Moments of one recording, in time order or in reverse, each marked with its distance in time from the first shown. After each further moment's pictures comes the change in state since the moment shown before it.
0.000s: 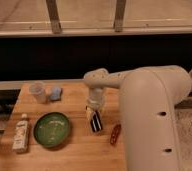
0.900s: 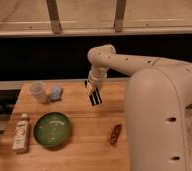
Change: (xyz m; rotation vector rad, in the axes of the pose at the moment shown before) arm -0.084 -0.016 -0.105 0.024 -0.271 -0.132
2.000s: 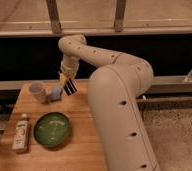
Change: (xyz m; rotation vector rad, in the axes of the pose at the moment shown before) arm -0.126 0.105 -0.003 -0.073 -0.074 -0.277
